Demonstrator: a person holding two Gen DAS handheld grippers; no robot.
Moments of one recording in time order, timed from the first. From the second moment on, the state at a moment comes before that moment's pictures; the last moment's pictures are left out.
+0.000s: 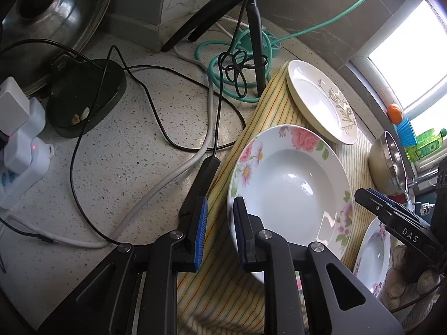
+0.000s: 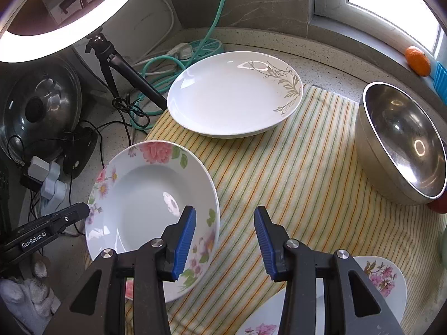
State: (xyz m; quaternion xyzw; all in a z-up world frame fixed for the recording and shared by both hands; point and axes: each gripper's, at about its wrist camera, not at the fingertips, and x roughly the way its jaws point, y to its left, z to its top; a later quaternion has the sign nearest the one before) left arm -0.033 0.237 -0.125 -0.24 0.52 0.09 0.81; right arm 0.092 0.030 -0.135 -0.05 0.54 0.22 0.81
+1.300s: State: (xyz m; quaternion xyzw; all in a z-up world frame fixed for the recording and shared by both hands) left arm -0.018 0.231 -0.131 -0.24 0.54 0.07 0.80; right arm 0.107 0.032 -0.161 0.01 0.59 0.26 0.77
